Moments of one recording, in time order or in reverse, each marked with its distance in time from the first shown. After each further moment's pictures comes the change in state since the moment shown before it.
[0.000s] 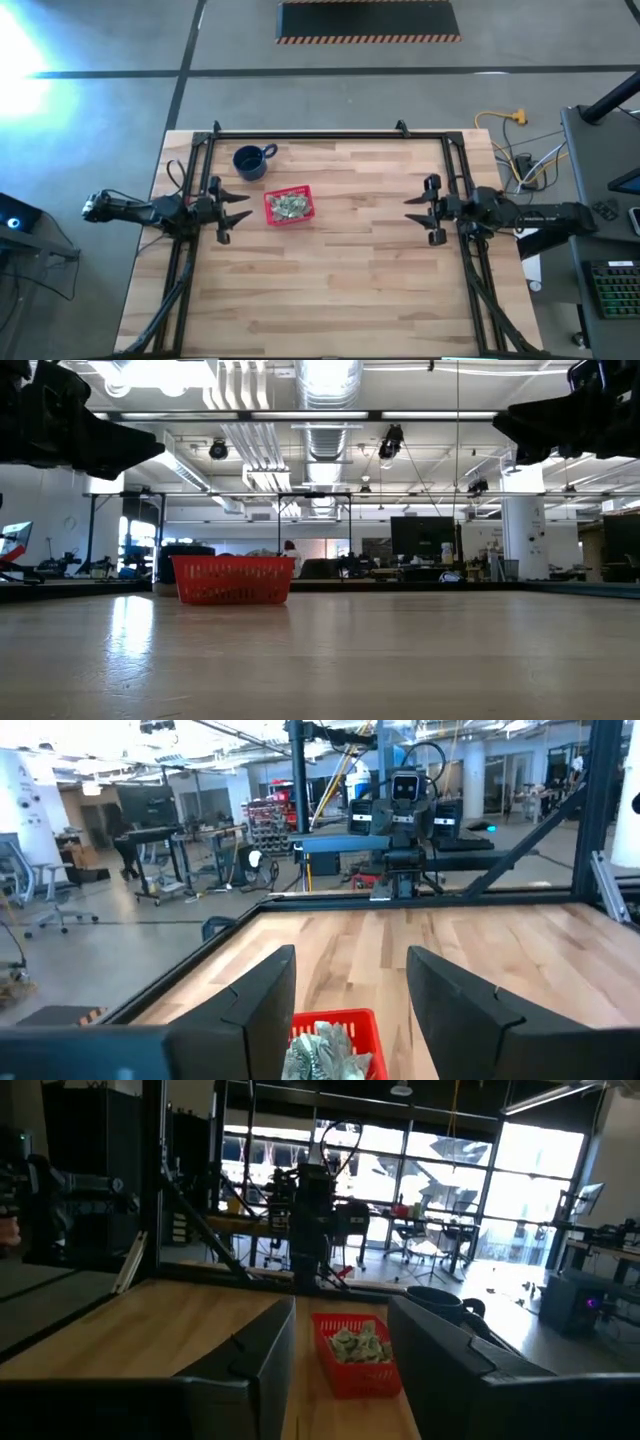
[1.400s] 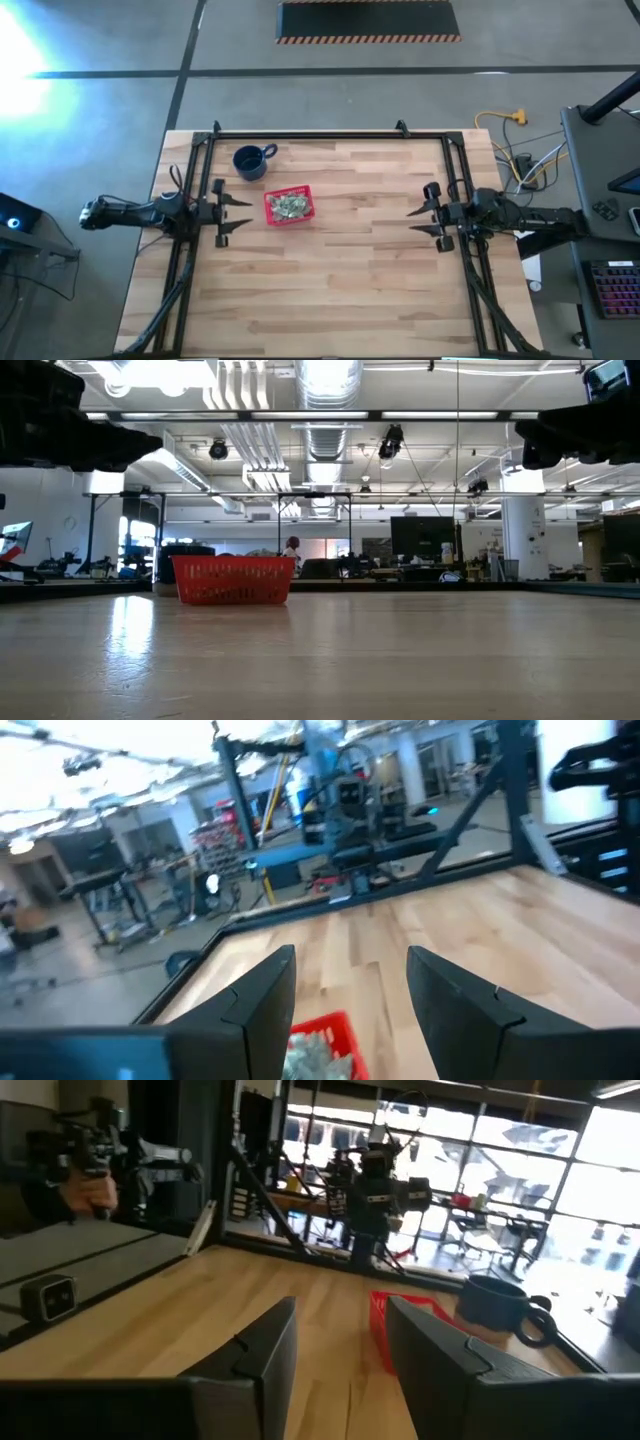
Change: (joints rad) left arm 0.087 0.000 -0.009 0.003 0.255 0.163; right arm -0.003 -0.196 0.000 -0.269 -0.170 -0.035
